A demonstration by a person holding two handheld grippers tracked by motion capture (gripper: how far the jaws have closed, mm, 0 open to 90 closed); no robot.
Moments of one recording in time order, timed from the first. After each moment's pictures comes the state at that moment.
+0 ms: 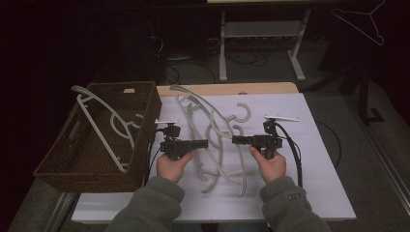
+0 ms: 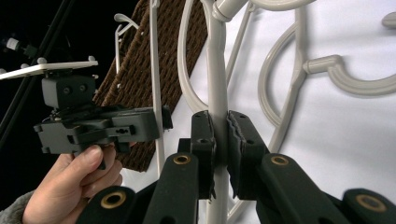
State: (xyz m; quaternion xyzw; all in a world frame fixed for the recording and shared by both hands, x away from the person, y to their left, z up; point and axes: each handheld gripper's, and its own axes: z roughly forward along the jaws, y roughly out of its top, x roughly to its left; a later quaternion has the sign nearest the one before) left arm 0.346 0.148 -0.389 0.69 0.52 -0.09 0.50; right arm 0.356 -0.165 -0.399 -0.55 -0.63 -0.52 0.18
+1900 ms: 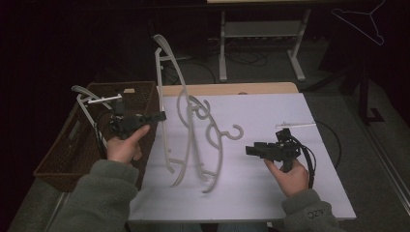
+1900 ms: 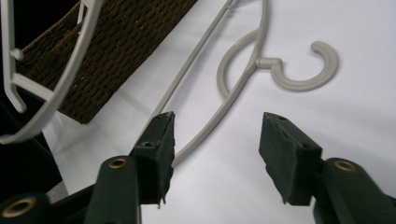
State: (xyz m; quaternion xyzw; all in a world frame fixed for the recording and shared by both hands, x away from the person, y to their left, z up) left arm 0.346 0.266 -0.299 0.60 0.52 -0.09 0.60; right arm 0.318 -0.196 -0.383 -0.48 -0.73 -0.48 0.03
